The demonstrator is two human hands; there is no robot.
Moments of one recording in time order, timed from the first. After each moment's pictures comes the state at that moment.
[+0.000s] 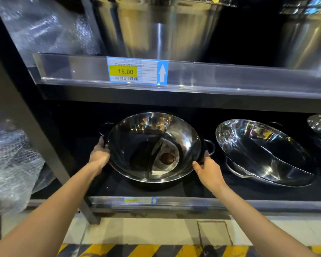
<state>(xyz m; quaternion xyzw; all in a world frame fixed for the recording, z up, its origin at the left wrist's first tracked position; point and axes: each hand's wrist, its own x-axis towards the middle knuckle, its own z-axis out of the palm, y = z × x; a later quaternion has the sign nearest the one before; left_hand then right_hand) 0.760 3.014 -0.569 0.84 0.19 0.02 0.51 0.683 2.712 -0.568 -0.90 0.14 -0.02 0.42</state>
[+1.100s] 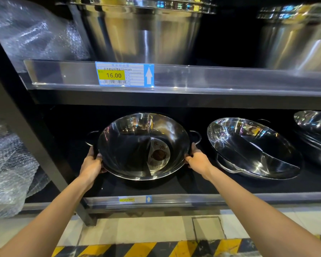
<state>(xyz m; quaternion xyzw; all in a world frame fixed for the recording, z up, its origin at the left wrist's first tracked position) 0.727 3.015 -0.578 0.74 0.16 -0.01 0.65 0.712 2.700 -0.565 -0.86 0.14 0.08 0.49</state>
